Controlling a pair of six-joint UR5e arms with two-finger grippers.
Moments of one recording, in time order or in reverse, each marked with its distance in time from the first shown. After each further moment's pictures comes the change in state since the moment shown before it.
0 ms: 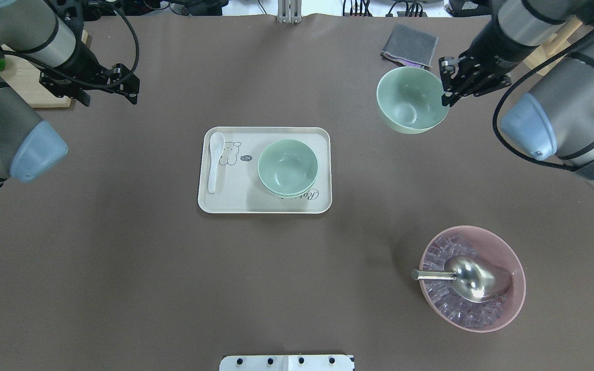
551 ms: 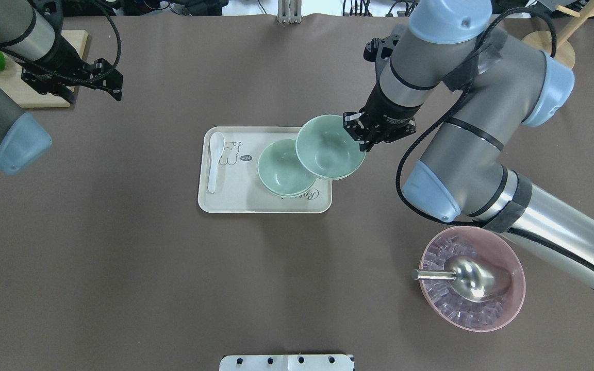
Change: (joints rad) left arm -0.025 0.024 0.009 -0.005 -0.024 0.014; right arm -0.222 0.137 -0.061 0.001 -0.150 0.119
